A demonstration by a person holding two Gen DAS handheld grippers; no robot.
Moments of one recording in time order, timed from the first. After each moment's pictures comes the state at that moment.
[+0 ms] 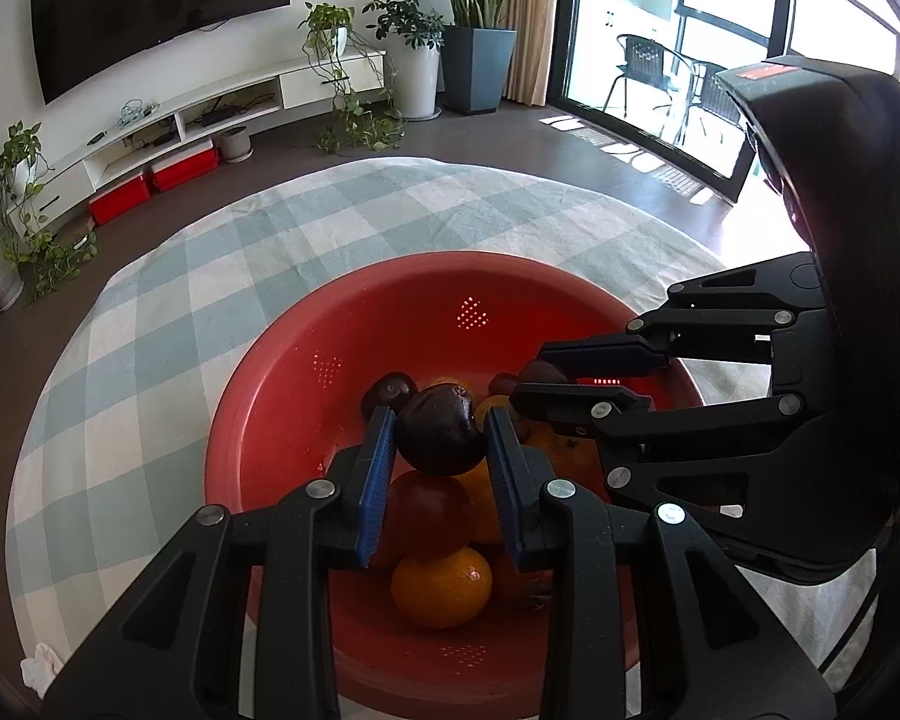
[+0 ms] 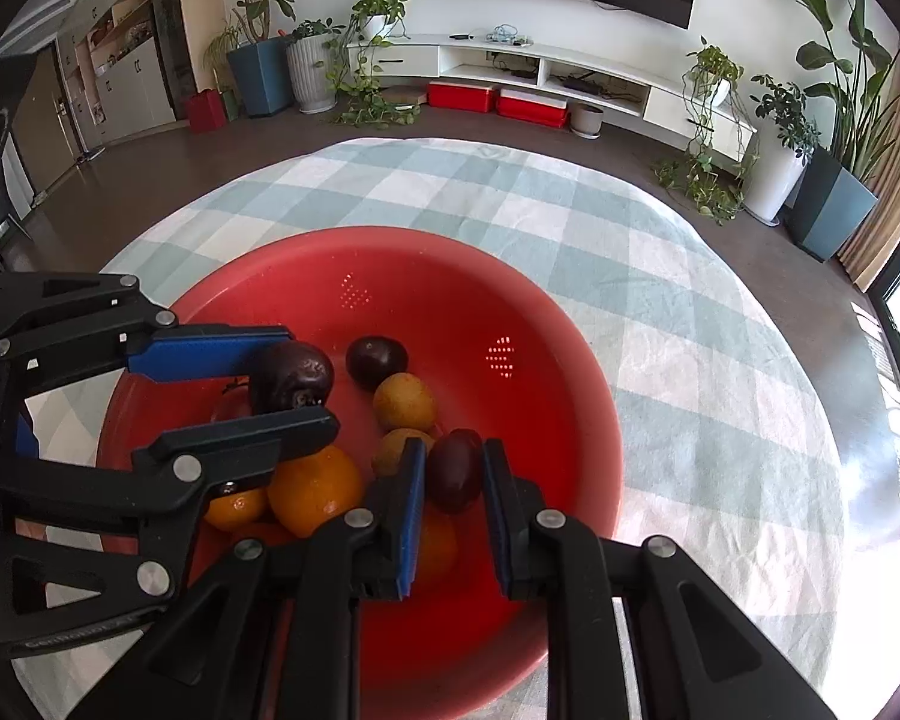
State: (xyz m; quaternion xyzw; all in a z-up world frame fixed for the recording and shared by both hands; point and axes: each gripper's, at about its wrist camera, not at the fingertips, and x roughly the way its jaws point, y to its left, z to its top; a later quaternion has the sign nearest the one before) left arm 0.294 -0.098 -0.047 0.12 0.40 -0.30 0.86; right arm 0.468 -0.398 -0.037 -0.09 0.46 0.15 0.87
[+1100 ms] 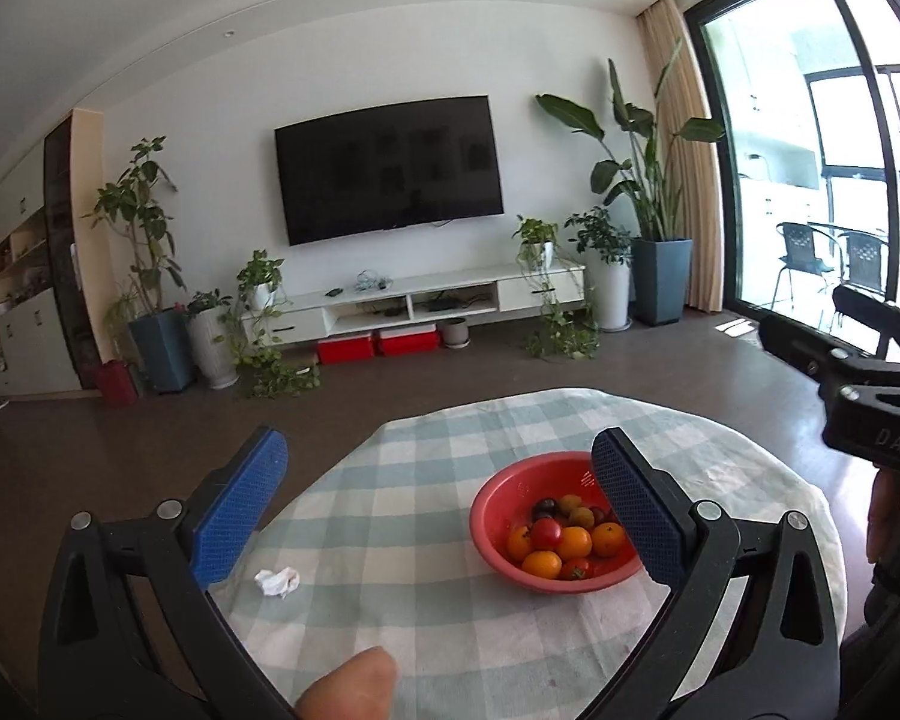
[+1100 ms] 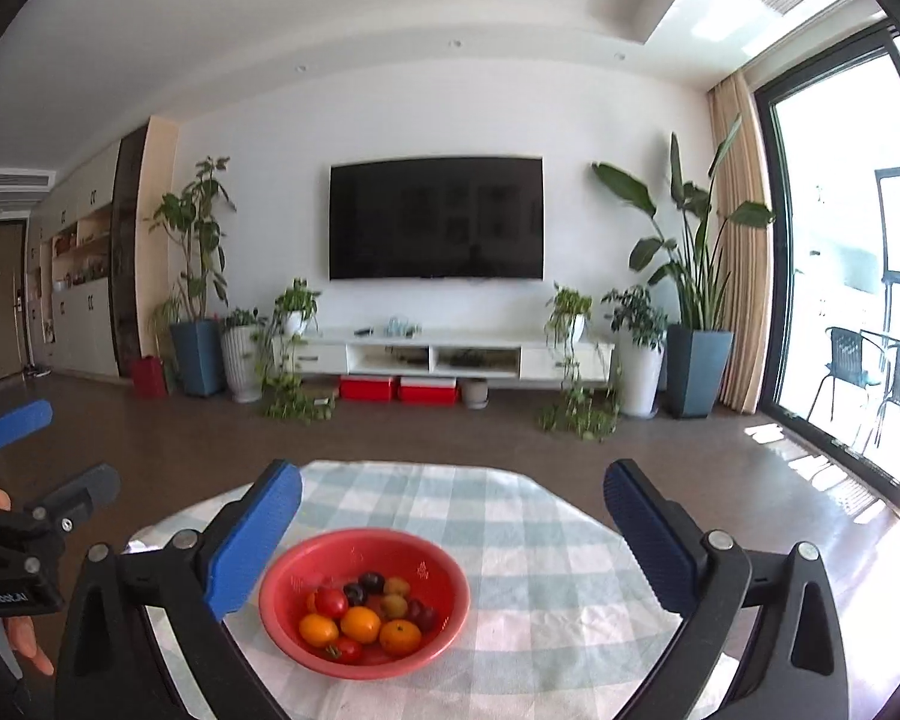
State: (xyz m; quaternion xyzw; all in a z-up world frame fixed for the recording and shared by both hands) left arm 0.076 -0.012 0.127 0.07 0.15 -0.05 0.99; right arm 0.262 -0.430 0.147 -0.02 0.08 0.03 1.00
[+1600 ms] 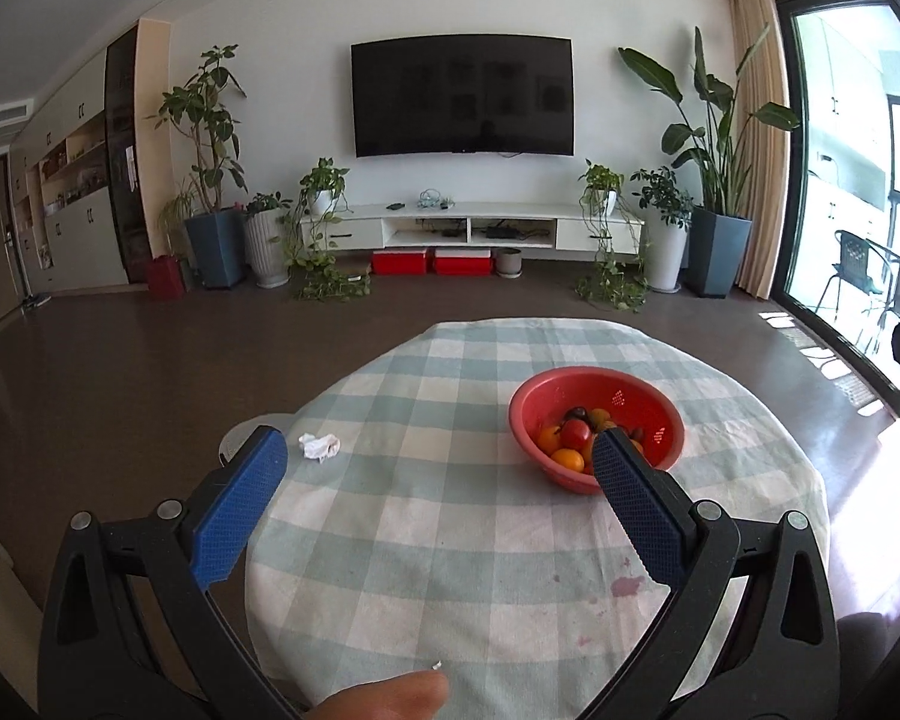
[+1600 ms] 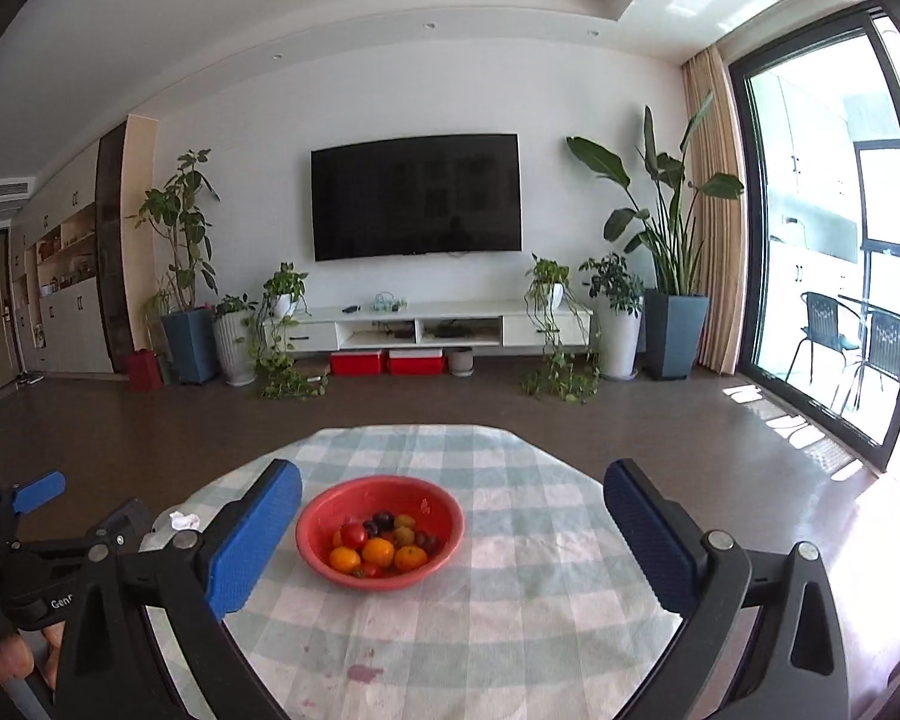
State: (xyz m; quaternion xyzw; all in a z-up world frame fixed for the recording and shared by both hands) left arm 0.011 0.016 0.106 0.00 0.24 0.02 0.97; right arm 0.201 -0.436 0.143 0.01 0.18 0.00 0.98
